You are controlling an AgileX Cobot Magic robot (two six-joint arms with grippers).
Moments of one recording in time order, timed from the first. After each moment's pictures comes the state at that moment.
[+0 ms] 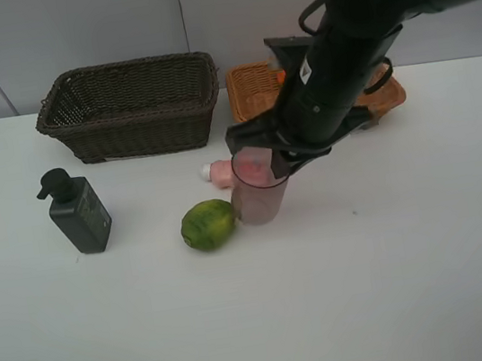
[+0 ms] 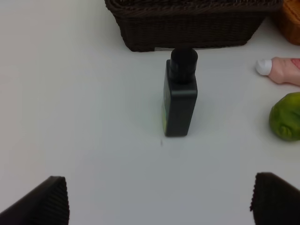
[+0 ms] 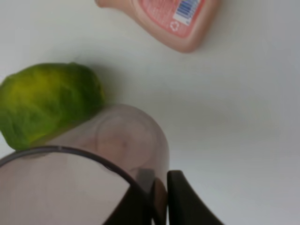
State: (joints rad) left arm -0.08 -0.01 -0.50 -0.05 1.06 0.02; right arm 0.67 1.71 -1.10 0.01 0.72 0.38
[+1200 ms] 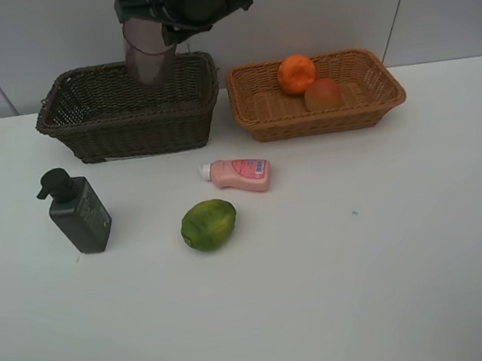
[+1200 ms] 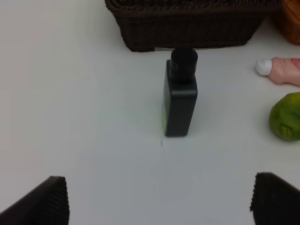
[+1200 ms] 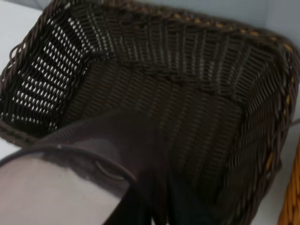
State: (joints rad) left arm -0.08 -0.01 -0.50 -0.05 1.06 0.02; right arm 0.67 2.10 -1.88 -0.11 0.65 0.31
